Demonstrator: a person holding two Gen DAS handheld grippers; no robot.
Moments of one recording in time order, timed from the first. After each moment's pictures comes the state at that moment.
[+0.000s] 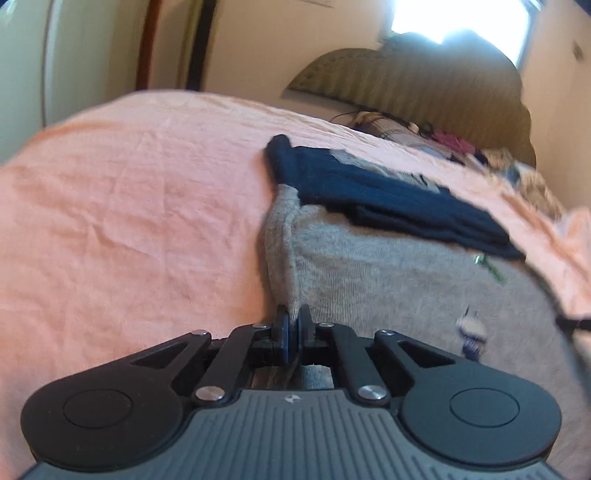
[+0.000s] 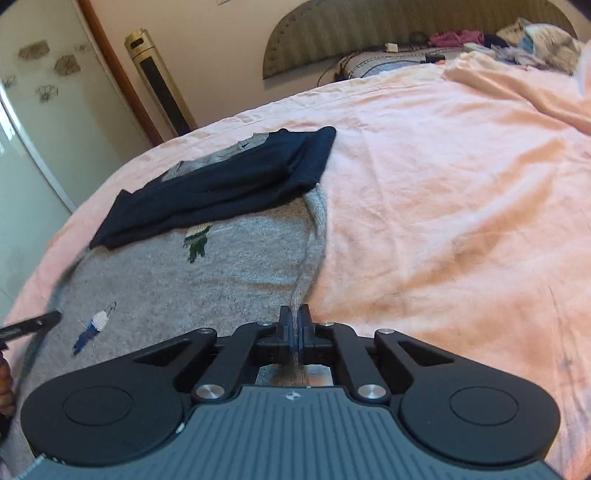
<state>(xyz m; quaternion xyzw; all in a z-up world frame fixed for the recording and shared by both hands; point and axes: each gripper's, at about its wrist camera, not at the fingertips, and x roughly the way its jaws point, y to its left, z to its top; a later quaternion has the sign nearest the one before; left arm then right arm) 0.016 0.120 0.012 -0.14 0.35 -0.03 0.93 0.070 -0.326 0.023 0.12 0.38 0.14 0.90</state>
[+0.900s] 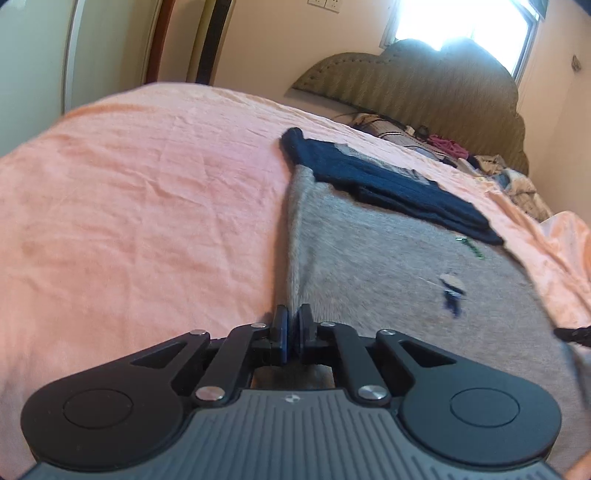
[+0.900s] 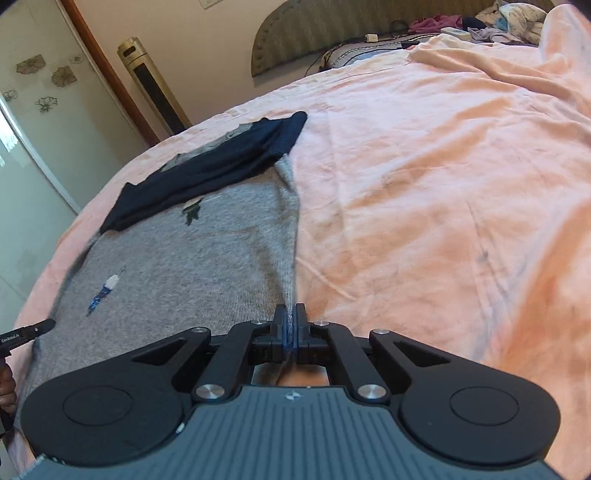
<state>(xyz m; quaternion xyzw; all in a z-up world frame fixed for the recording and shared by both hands) -0.054 0.139 0.013 -0.16 0.35 -0.05 0.92 0.007 -0.359 0.017 0.17 0.41 0.15 0.88</state>
